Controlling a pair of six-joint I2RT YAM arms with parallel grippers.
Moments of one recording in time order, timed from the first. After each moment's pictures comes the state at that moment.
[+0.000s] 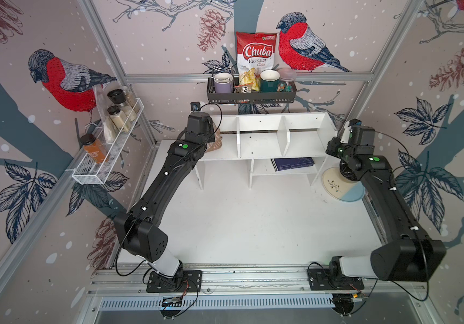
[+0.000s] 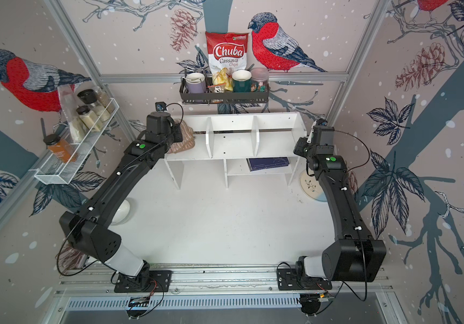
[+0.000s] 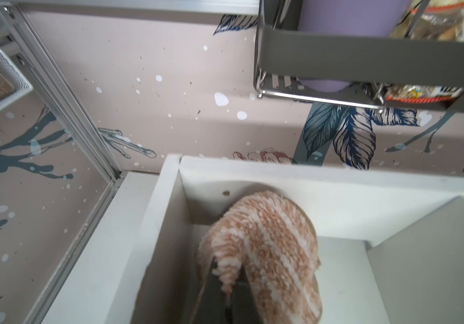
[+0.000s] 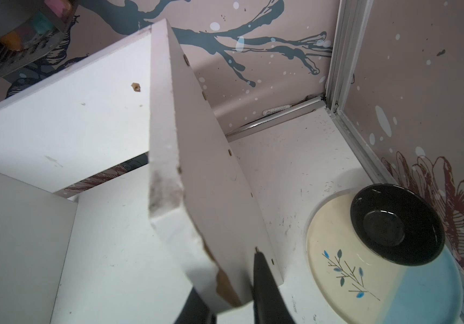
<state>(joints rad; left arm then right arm) -0.37 1.58 1.64 -0.50 -0.40 -0.22 0.03 1.38 1.40 -0.55 -0.02 0.31</state>
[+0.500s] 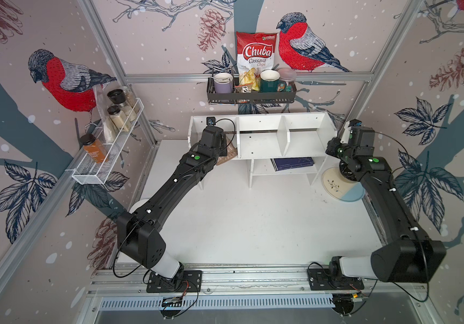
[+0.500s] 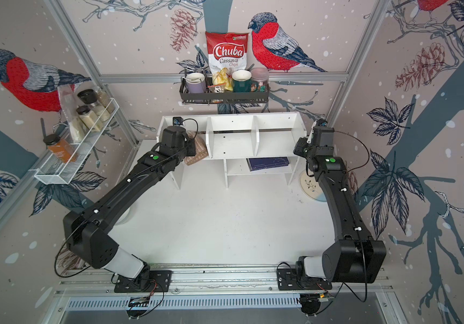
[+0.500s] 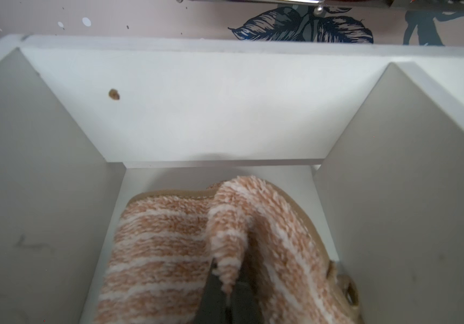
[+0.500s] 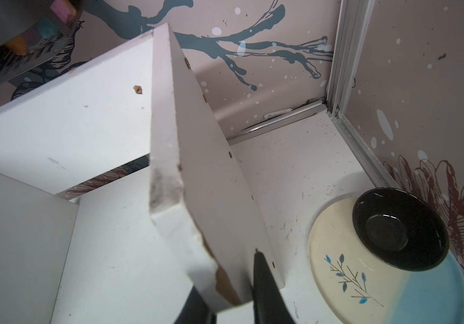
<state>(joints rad) -0.47 1.59 1.55 -0.44 -0.35 -0.27 0.03 1.37 1.38 -0.52 -0.02 0.31</state>
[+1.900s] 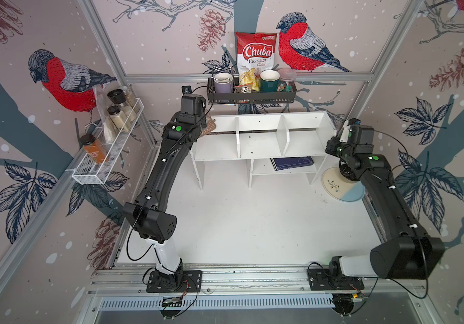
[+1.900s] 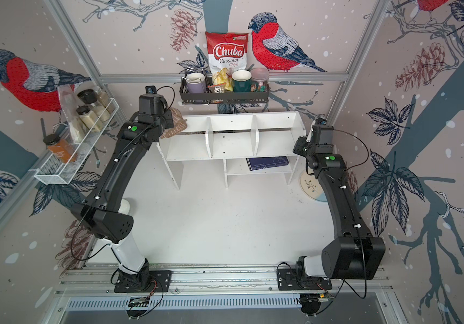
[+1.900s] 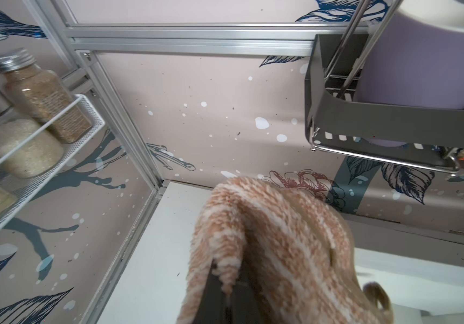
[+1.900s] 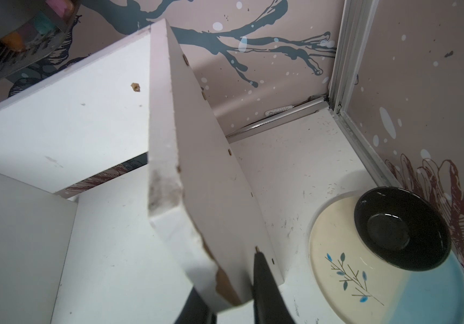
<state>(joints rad) -0.29 1.83 2.16 -0.78 -0.46 -0.18 0.04 1.40 1.42 -0.55 -0.03 0.31</state>
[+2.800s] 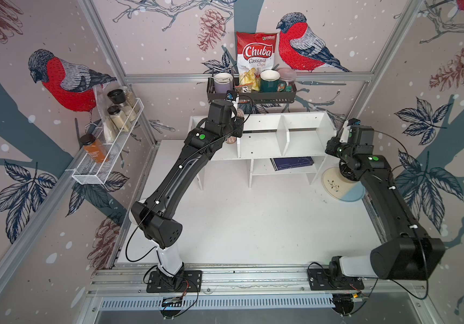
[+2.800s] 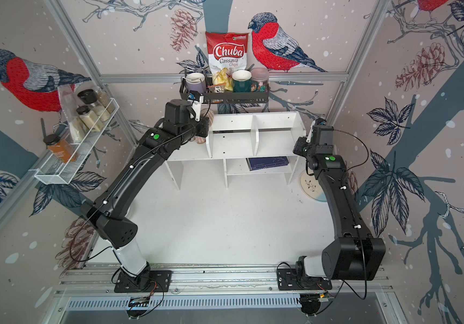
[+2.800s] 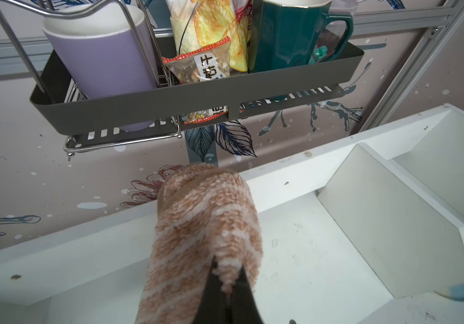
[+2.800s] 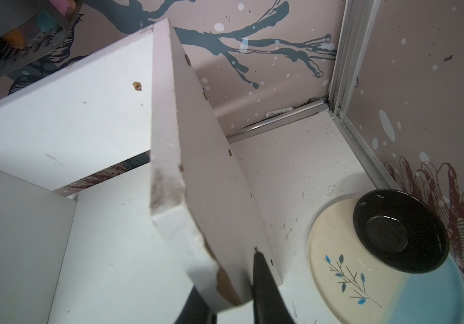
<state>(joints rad) -0.56 1.75 2.06 -0.68 -0.15 -0.07 0.04 1.39 1.40 -0.54 -0.03 0.30</state>
